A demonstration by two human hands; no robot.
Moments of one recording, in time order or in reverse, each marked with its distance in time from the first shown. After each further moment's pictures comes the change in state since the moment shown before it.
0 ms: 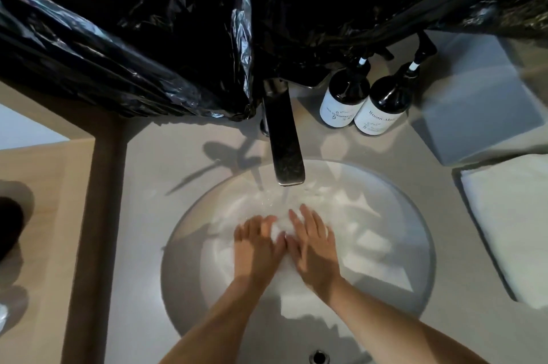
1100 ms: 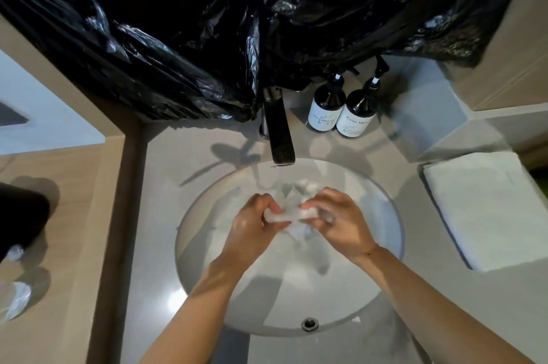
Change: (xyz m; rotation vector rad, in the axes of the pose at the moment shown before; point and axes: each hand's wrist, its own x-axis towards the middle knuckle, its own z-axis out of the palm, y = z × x) left_hand -0.022 0.041 -0.102 -0.473 -0.012 0.104; right_hand -0.023 -0.002 -0.129 0.352 0.301 -0.364
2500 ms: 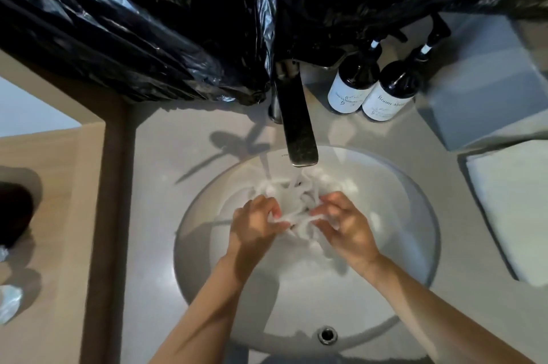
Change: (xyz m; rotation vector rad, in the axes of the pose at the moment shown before) left_hand 0.026 -0.073 0.025 0.242 -0.026 0.027; right_hand -0.017 0.054 0.062 0.025 -0.028 0.183
